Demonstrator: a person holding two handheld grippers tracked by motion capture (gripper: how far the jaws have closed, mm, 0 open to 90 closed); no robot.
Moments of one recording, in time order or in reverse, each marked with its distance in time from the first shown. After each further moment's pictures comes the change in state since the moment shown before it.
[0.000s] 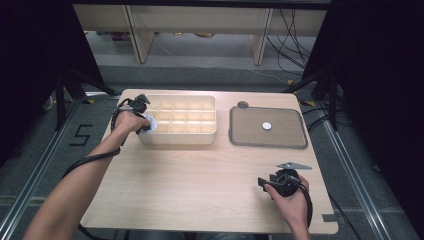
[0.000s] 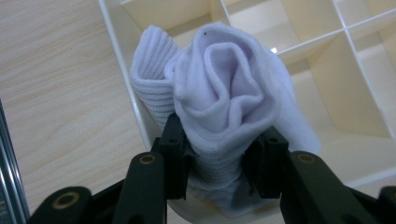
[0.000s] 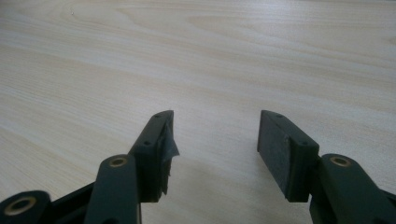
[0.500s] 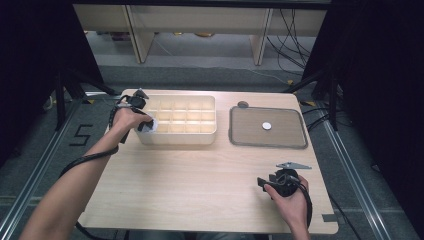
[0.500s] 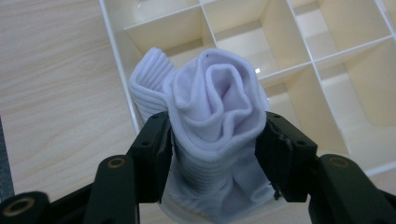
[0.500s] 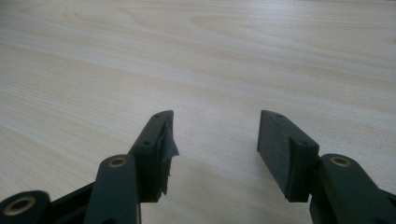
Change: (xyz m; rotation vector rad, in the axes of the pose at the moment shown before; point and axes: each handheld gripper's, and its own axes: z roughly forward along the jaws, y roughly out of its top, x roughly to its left) left arm -0.002 0.006 -0.012 -0.079 -0.030 -0.072; right arm 0.001 0.001 0.001 0.000 -0.008 -0.009
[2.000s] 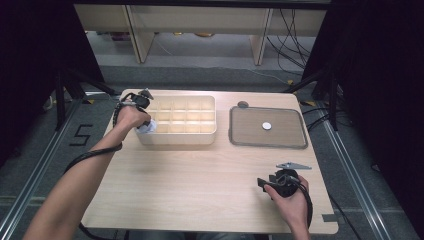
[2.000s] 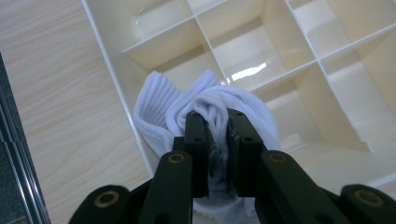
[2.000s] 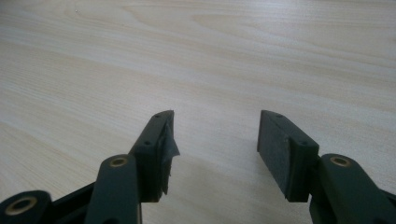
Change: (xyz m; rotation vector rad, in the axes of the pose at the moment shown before) left arm -0.007 0.008 0.004 0.077 0.046 0.141; right arm 0.000 -0.001 -0.001 0.003 0.009 -0.004
